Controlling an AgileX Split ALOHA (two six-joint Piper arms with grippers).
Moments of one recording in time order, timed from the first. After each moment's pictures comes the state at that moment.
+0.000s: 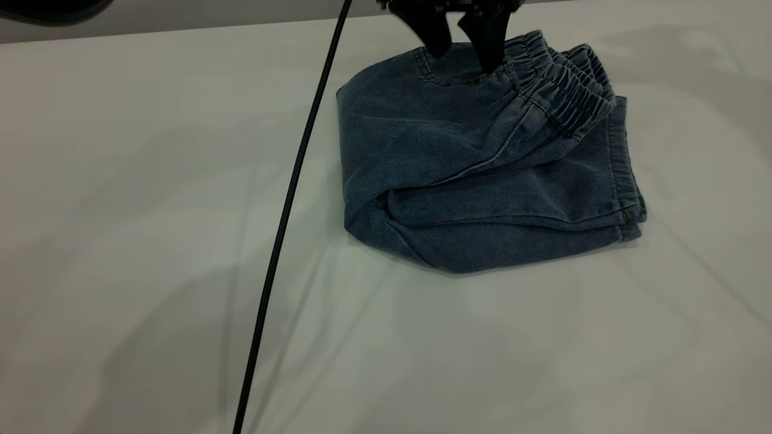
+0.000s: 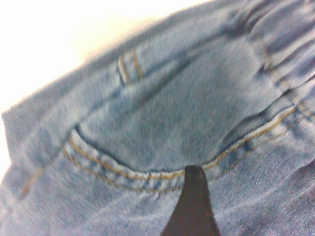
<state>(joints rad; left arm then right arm) -0.59 2.70 -2.56 -0.18 1.23 0.20 -0.01 2.13 -2.18 0.43 1.10 -0.28</state>
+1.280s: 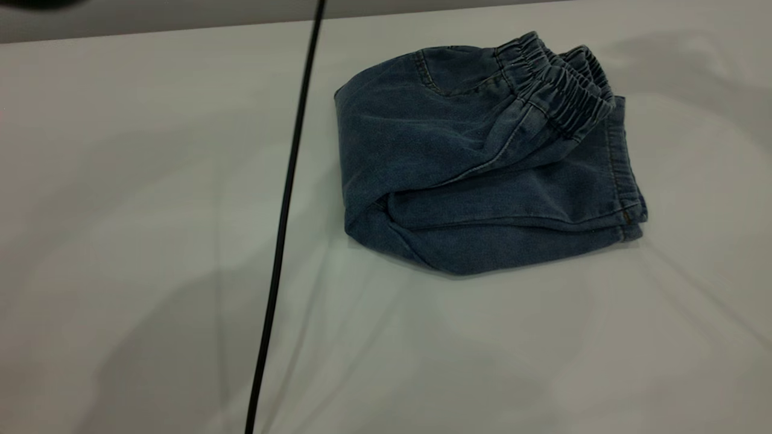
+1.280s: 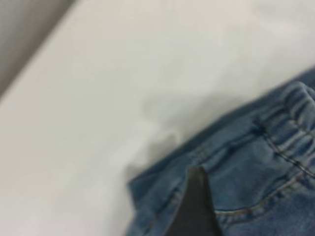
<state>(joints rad) -0.59 2.64 -2.75 -0.03 1.23 0.25 -0.01 2.07 -2.30 0.51 1.22 -0.29</state>
